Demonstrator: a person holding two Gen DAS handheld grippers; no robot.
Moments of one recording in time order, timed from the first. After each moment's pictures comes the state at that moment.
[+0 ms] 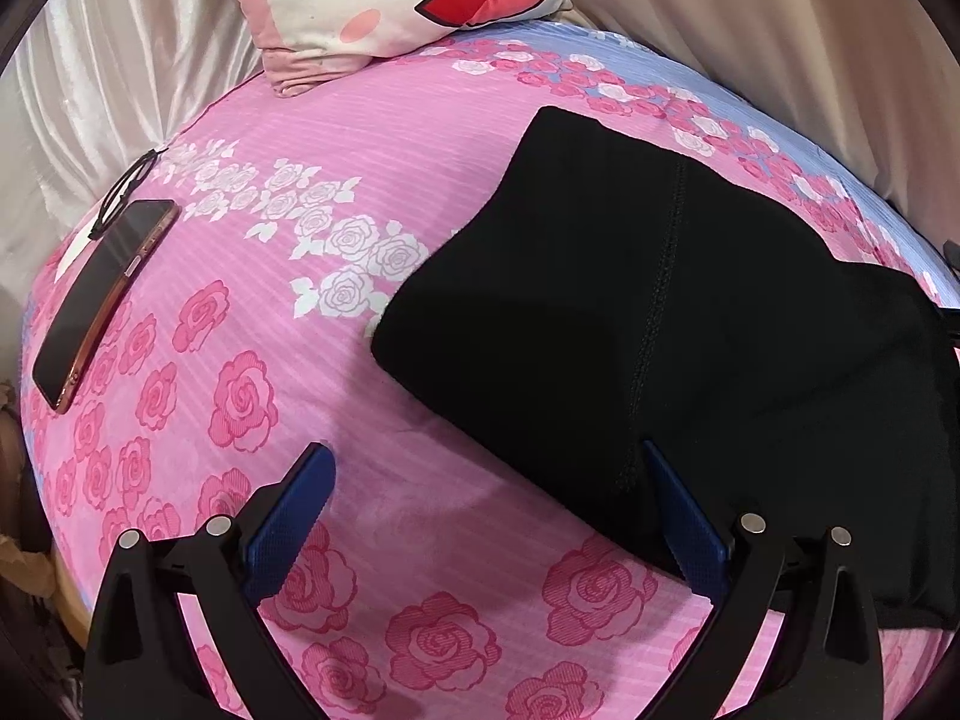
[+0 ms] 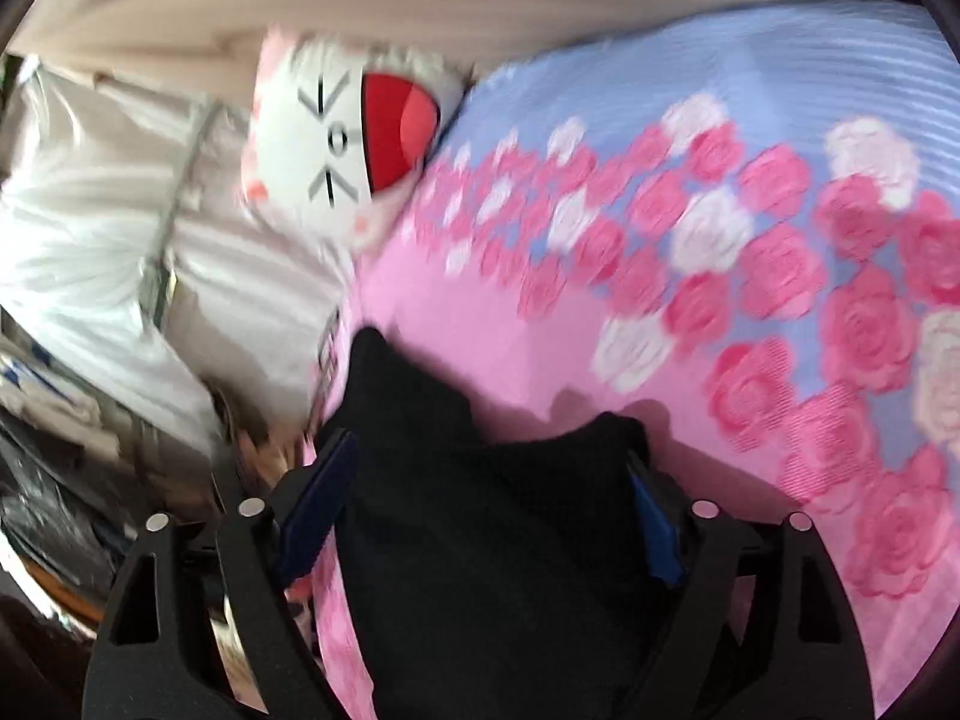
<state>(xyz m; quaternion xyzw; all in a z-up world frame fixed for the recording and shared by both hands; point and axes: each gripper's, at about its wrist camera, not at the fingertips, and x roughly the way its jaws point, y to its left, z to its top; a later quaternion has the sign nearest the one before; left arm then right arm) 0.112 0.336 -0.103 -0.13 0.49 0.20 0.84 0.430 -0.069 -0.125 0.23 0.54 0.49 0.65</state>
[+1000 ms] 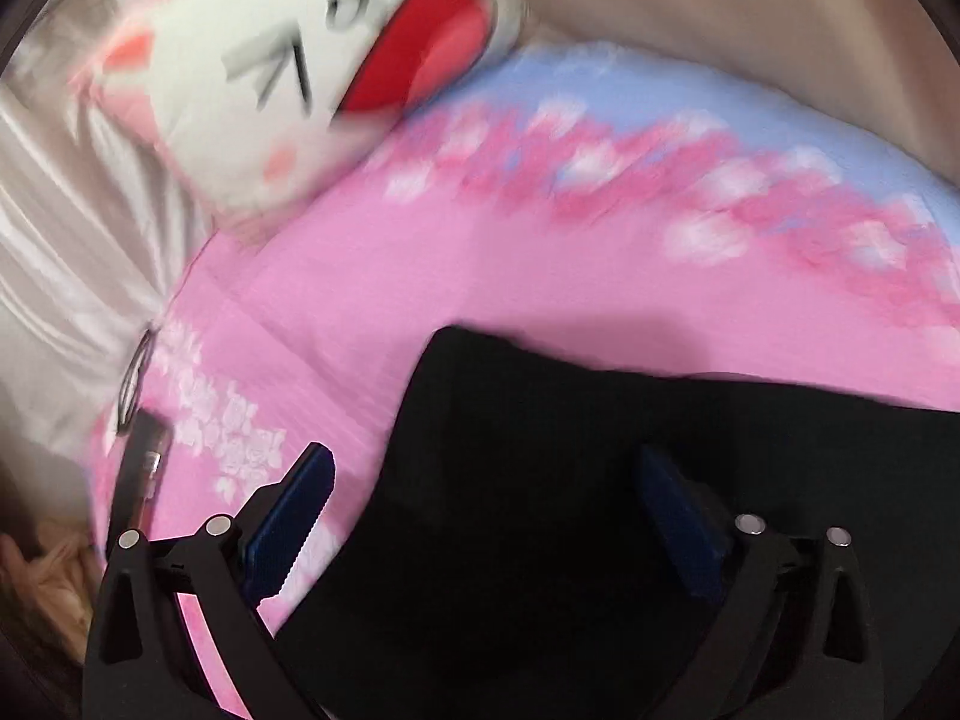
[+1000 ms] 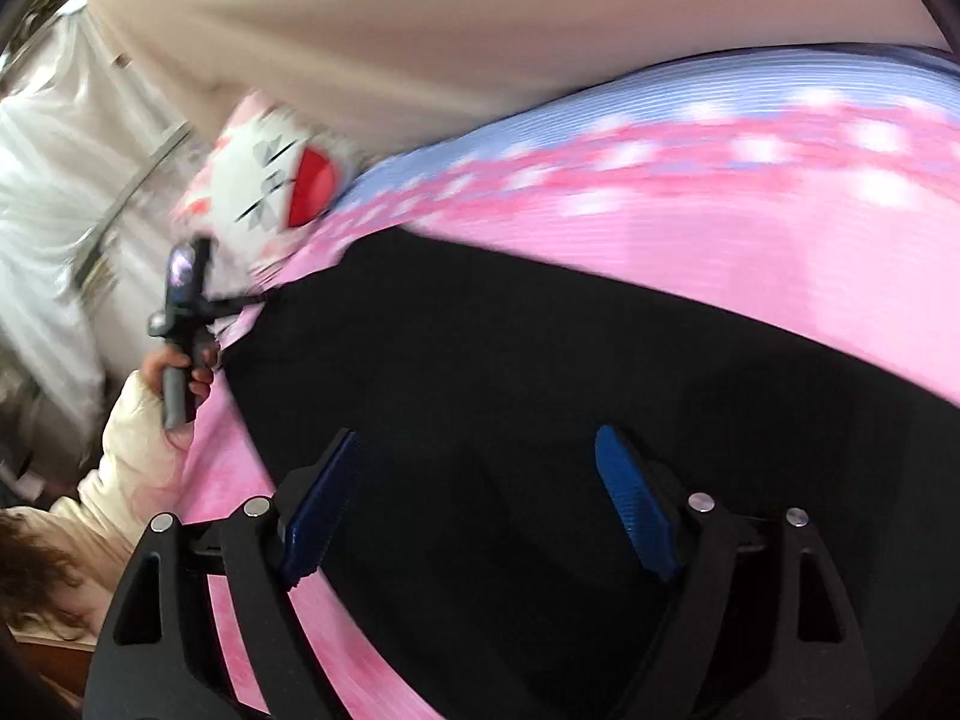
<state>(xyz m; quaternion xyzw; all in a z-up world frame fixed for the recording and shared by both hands) 0.257 0.337 -0.092 -0.05 0.50 0.24 0.83 0.208 -0.293 -0.080 0.17 0.44 0.27 0.84</state>
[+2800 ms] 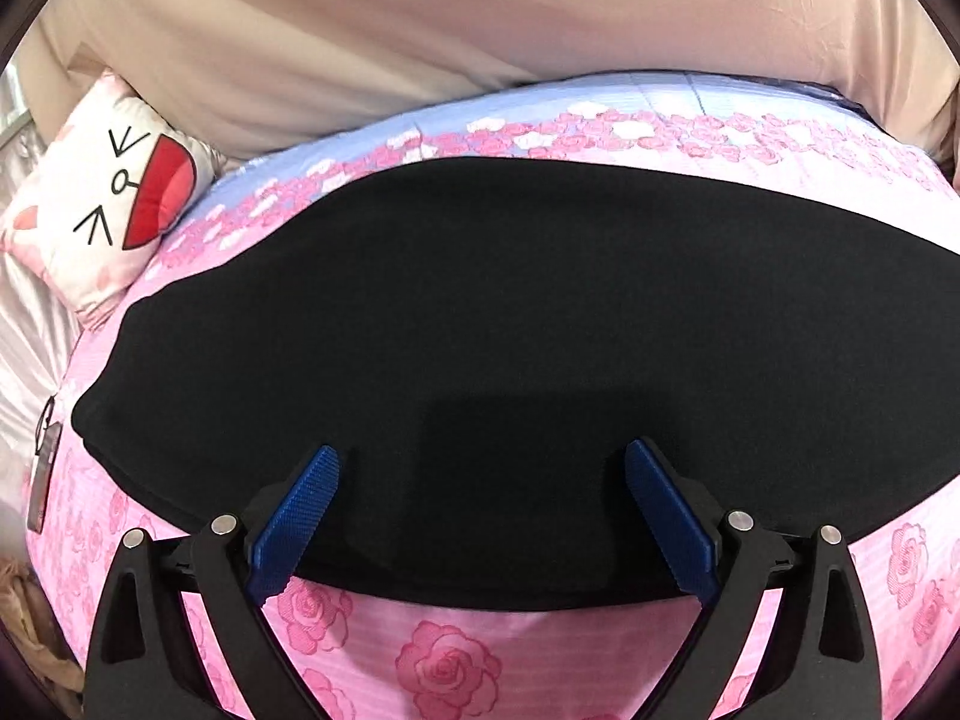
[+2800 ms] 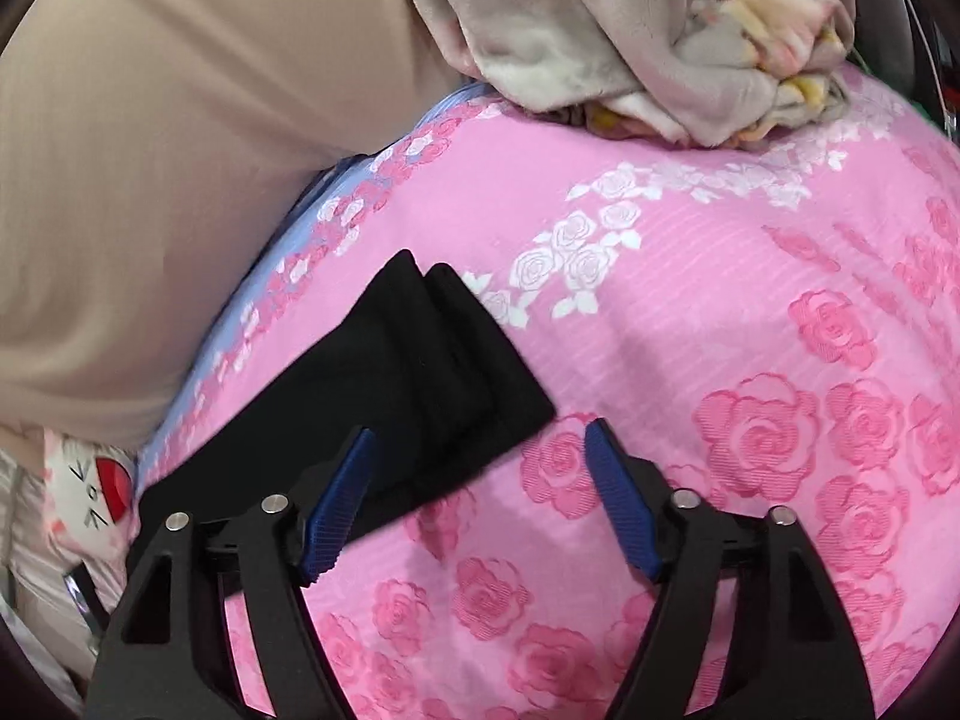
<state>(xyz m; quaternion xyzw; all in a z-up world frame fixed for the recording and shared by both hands) 0.133 0.009 -0.094 0.09 0.43 0.05 0.89 0.046 -0.613 -0.079 0.36 0.36 -0.09 0.86</state>
